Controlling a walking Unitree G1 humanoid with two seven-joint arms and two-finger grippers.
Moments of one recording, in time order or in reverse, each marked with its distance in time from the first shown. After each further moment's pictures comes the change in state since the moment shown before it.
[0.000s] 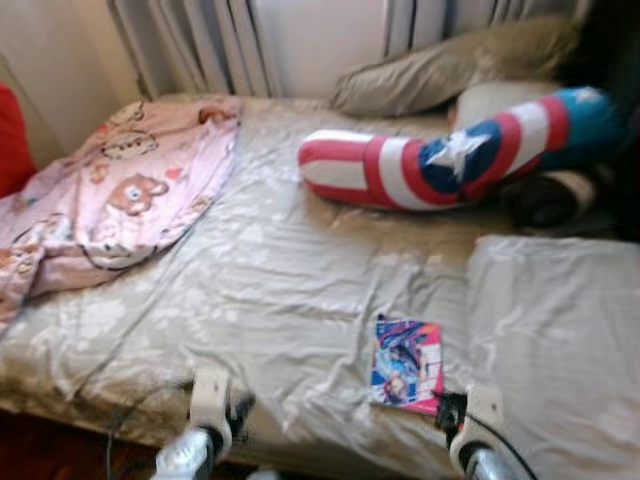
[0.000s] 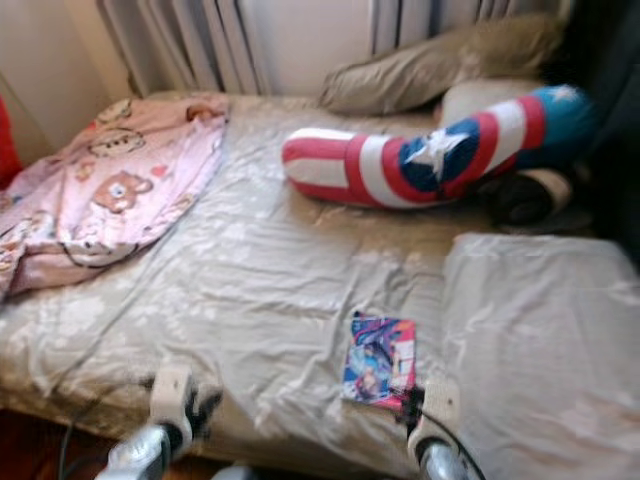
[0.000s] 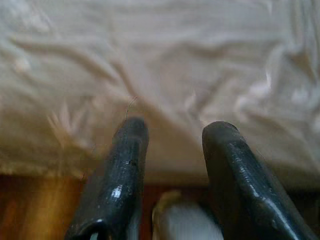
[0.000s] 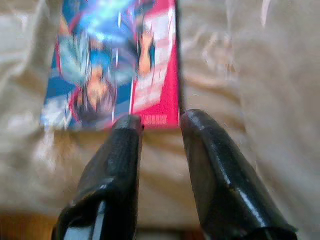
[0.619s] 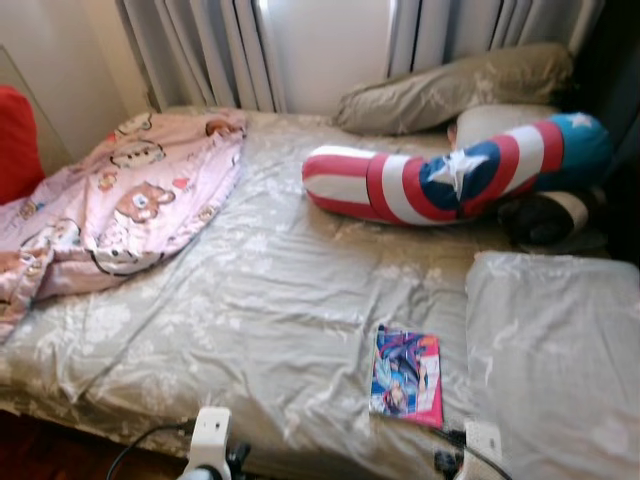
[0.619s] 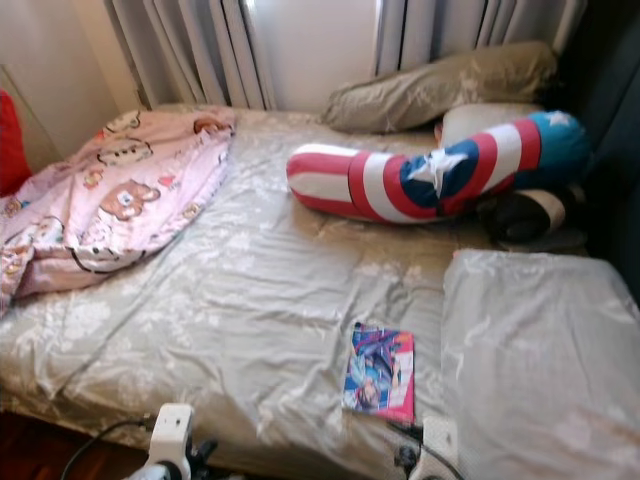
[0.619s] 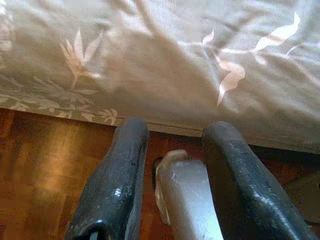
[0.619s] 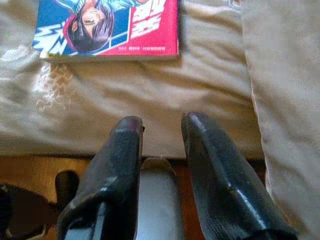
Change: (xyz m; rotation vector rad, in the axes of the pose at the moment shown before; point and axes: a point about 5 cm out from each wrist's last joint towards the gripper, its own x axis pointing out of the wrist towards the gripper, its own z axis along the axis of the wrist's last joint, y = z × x) left arm -0.010 -0.004 -0.039 -0.036 0.158 0.067; right arm -0.015 -0.009 -0.041 0.027 0.176 -0.023
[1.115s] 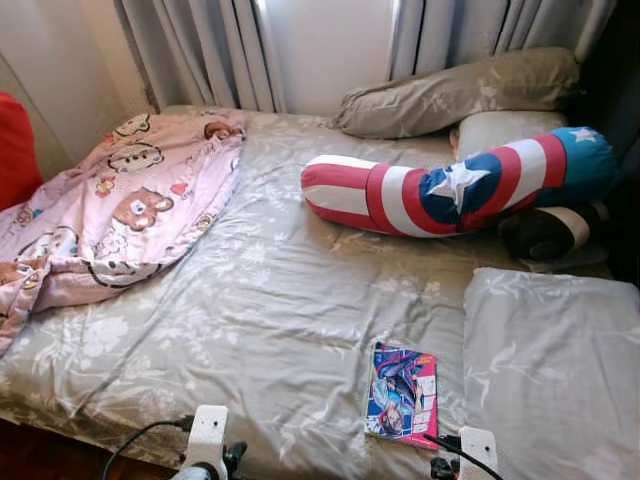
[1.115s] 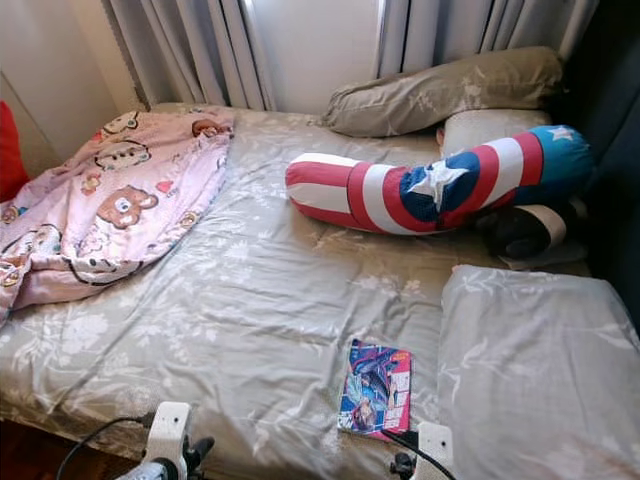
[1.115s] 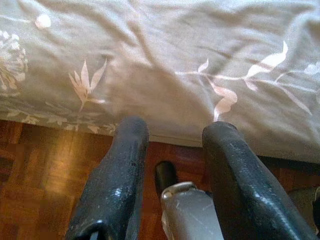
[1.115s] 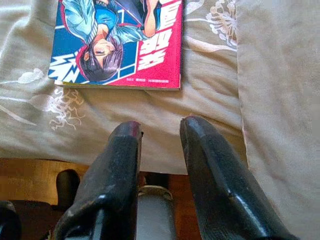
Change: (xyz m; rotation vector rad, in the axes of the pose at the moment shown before) left arm -0.001 0.005 -0.001 0.027 0.018 0.008; right arm 0.000 0.003 -0.004 -0.041 0.029 0.014
